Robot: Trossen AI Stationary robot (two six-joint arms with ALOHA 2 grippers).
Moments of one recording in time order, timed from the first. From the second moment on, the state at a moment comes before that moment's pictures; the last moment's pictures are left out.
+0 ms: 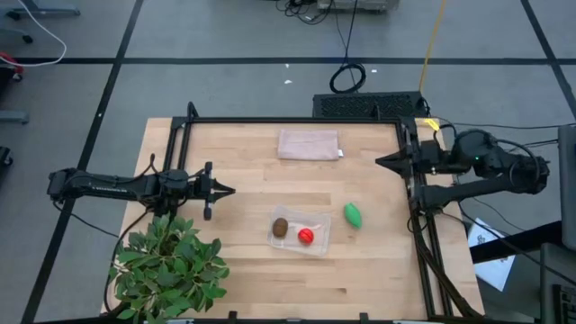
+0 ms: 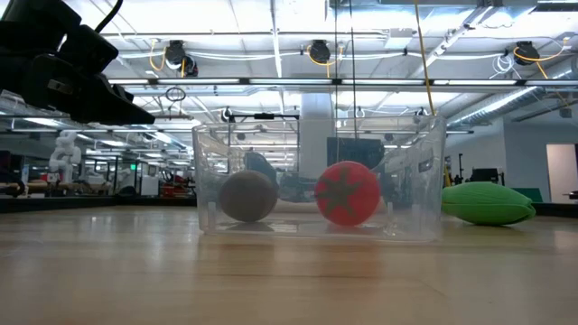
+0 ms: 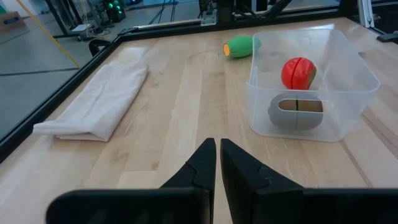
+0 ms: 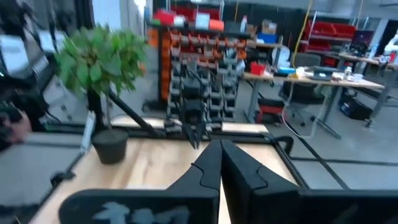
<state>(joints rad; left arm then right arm) 0.02 0.44 0.10 0.06 -0.05 0.11 0.06 0.60 0.95 -0.41 0.10 -0.06</state>
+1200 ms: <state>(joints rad) 0.02 0.44 0.10 0.06 -0.05 0.12 0.06 0.13 0.40 -0.14 0.08 0.09</state>
